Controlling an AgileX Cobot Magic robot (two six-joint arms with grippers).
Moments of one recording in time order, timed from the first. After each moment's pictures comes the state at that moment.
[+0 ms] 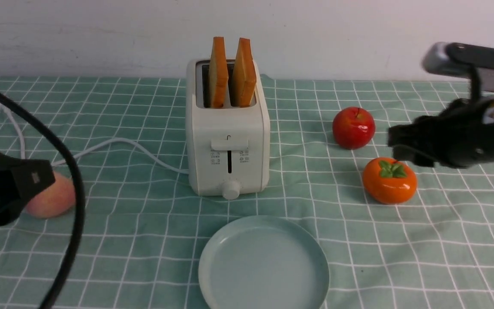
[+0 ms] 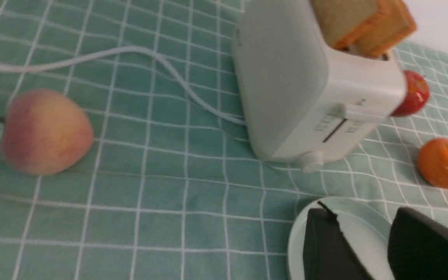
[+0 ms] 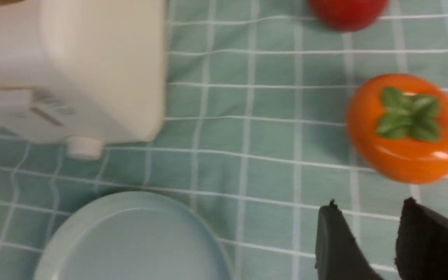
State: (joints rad) right arm 0.35 1.45 -1.16 0.13 0.55 0.15; left arm -0.29 0.74 -0.71 -0.10 0.47 -0.35
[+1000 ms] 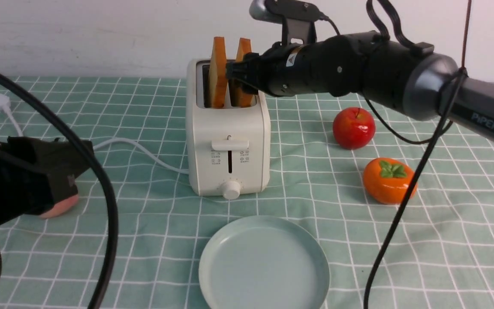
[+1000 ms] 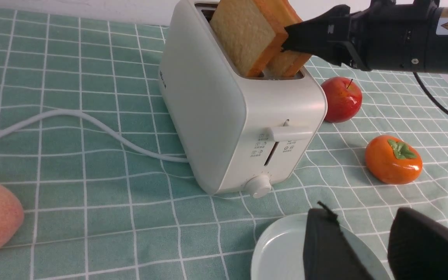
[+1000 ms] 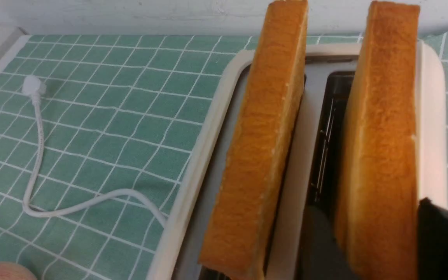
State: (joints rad) right arm 0.50 2.07 -1.84 0.19 0.30 0.15; left arm -0.39 0.77 -0.71 -0.10 0.35 -0.29
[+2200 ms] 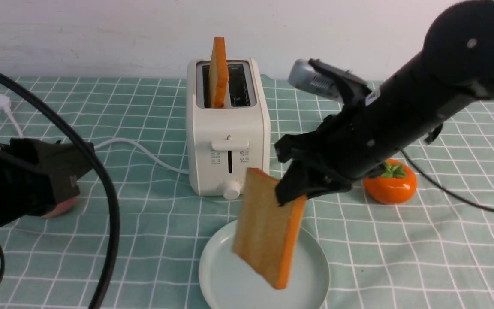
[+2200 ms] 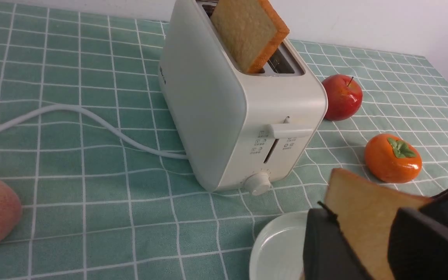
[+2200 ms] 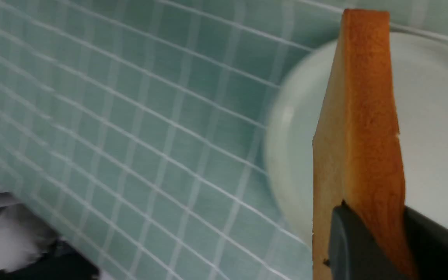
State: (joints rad) right arm 0.48 1.66 -1.36 0.74 0.90 -0.19; left arm -0.39 0.77 -0.71 -0.10 0.35 -0.30
